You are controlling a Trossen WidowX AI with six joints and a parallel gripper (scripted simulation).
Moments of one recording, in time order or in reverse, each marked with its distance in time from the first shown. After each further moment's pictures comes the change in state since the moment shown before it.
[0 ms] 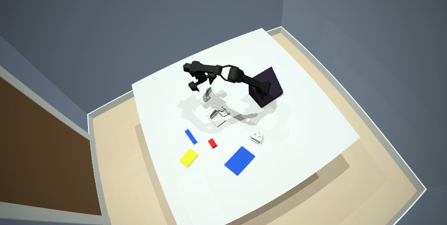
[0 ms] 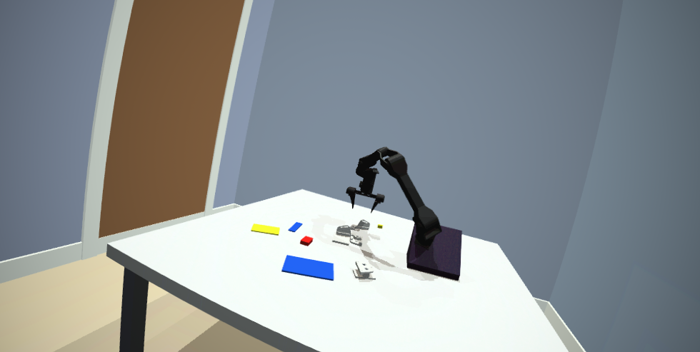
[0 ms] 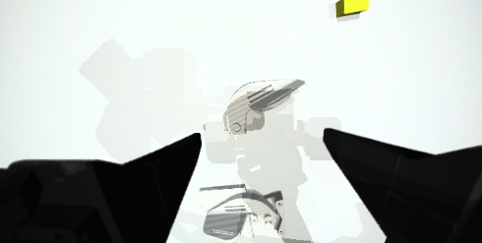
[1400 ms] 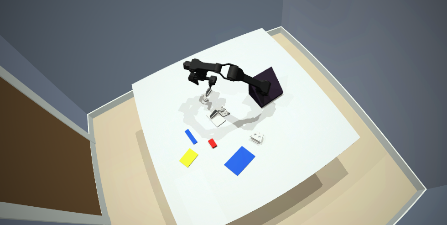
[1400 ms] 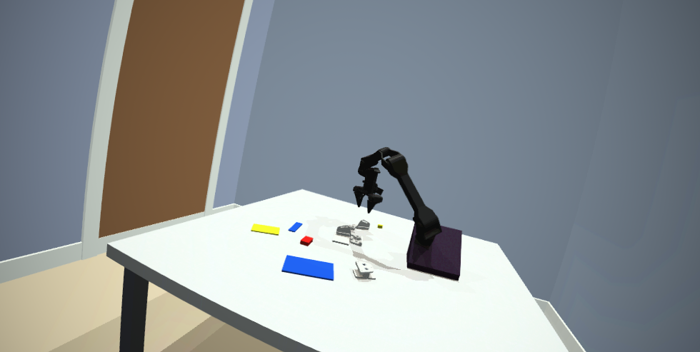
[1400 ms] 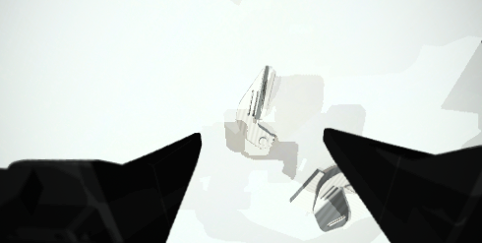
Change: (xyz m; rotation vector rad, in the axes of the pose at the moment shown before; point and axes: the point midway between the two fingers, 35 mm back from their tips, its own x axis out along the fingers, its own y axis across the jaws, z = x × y) arm -0.003 -0.007 0.012 0.894 0.000 -0.003
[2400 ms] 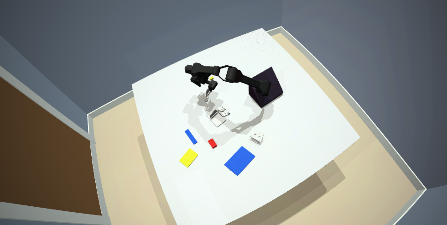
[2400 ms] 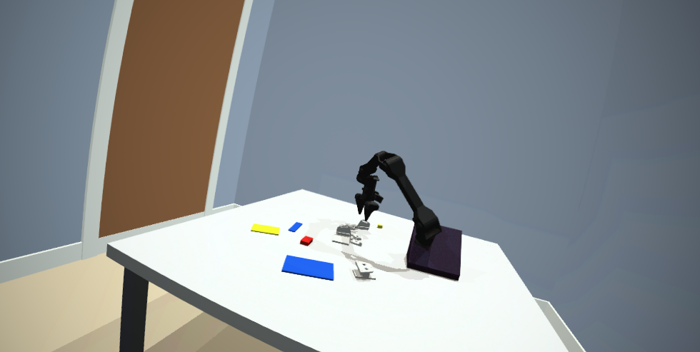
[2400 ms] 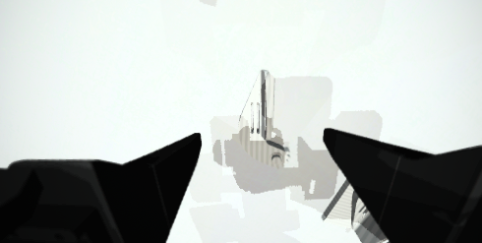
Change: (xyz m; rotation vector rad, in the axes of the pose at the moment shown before) arm 0.038 -0.001 0.004 0.206 -0.005 -0.002
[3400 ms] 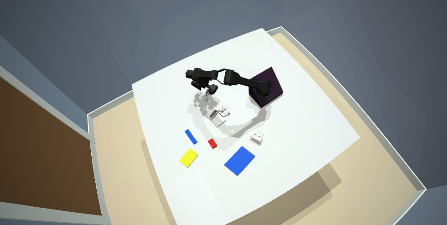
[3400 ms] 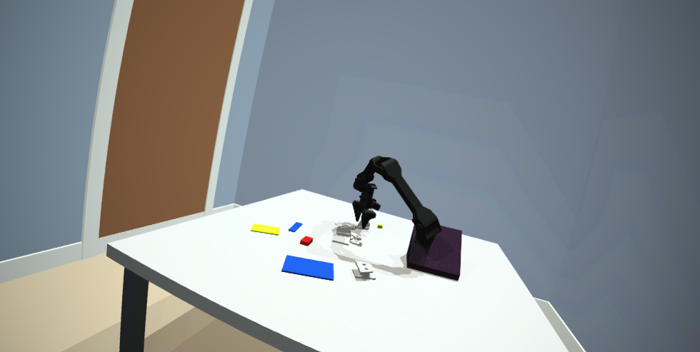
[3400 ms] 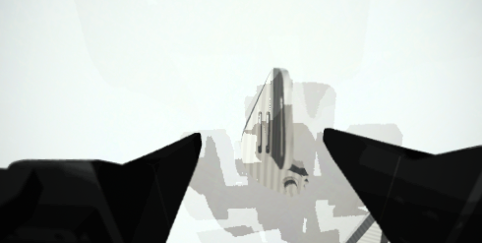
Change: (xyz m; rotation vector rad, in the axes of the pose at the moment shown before) arm 0.041 0.003 -0.004 -0.006 0.002 0.008
